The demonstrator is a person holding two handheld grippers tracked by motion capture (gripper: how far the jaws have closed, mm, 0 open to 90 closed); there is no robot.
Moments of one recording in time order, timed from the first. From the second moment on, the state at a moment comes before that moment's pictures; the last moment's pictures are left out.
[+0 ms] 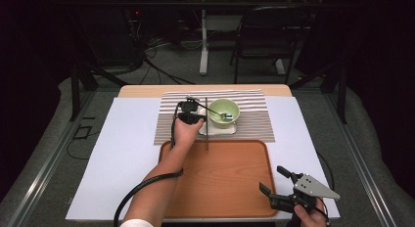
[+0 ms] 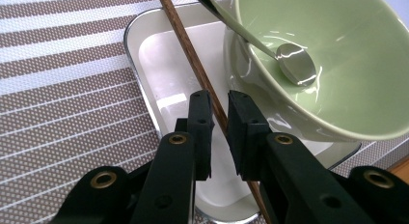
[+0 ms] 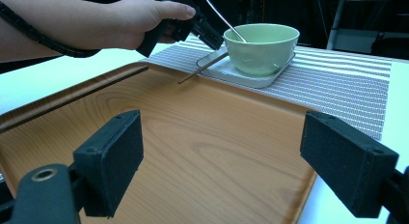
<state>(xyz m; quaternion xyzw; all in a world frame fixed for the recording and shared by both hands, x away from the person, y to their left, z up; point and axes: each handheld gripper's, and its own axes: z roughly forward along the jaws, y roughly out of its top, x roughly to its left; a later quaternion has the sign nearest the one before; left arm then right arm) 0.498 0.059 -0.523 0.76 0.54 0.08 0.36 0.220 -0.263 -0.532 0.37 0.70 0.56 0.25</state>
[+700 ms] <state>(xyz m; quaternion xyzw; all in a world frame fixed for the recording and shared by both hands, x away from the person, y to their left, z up) 0.508 0.063 -0.534 0.71 0.59 -0.01 0.38 0.220 -0.263 -0.532 0.37 0.70 0.56 0.24</state>
